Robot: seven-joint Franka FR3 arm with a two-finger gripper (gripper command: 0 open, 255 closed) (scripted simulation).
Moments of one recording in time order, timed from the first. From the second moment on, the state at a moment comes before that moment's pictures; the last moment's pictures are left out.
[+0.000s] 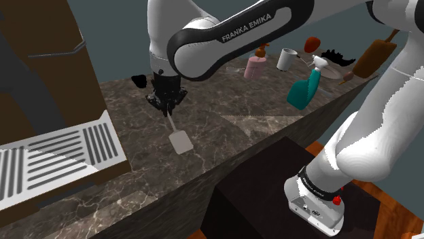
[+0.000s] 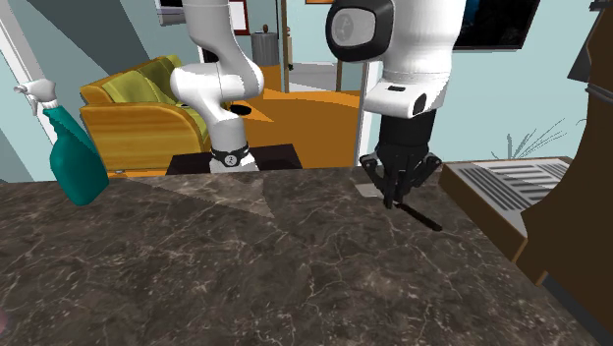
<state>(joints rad) 0.11 0.11 0.46 -2.08 -0.12 2.22 0.78</state>
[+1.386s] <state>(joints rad) 0.10 0.01 0.47 -1.89 -0.05 1.96 0.73</state>
